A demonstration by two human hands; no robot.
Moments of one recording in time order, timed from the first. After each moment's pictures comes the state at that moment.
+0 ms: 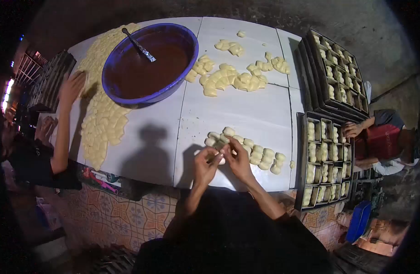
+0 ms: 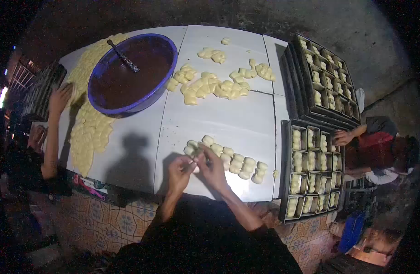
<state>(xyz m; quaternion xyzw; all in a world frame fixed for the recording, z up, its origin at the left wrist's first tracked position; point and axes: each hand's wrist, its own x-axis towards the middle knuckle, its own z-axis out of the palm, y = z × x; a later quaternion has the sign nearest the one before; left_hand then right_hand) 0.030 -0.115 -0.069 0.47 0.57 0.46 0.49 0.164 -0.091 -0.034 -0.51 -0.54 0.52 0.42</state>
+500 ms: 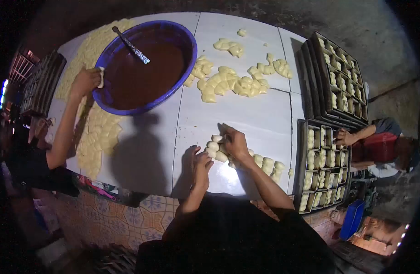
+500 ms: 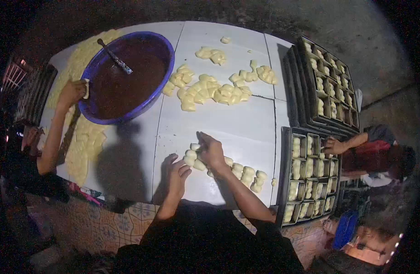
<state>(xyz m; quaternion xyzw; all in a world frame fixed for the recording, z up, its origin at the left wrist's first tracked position) 0.028 -0.080 -0.095 0.06 0.54 0.56 0.62 0.164 0.013 -0.100 -0.55 -0.60 0.50 0.29</state>
